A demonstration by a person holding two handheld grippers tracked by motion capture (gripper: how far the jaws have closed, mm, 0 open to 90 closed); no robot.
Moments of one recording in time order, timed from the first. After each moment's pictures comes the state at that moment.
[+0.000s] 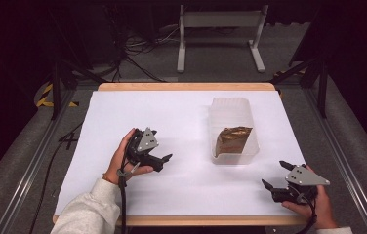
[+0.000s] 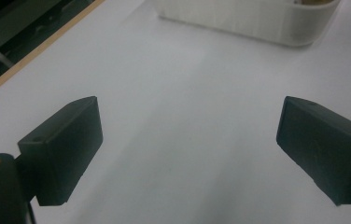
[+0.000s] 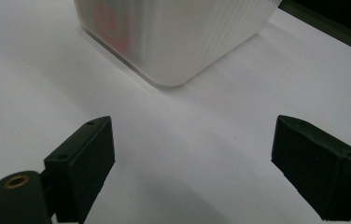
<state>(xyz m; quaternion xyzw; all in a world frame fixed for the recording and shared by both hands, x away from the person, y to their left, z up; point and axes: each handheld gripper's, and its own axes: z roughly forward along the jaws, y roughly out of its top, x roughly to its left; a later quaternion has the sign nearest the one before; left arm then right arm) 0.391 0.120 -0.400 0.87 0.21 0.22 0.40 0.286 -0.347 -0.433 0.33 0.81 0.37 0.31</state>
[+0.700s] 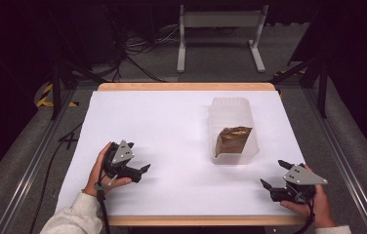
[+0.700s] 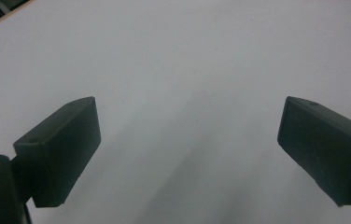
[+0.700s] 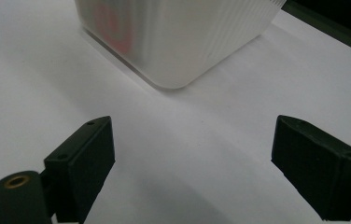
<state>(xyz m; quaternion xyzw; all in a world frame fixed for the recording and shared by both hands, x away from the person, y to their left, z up) 0.369 0.187 -0.436 0.85 0.27 0.21 0.39 0.289 -0.342 -0.434 0.32 0.81 0.37 0.31</state>
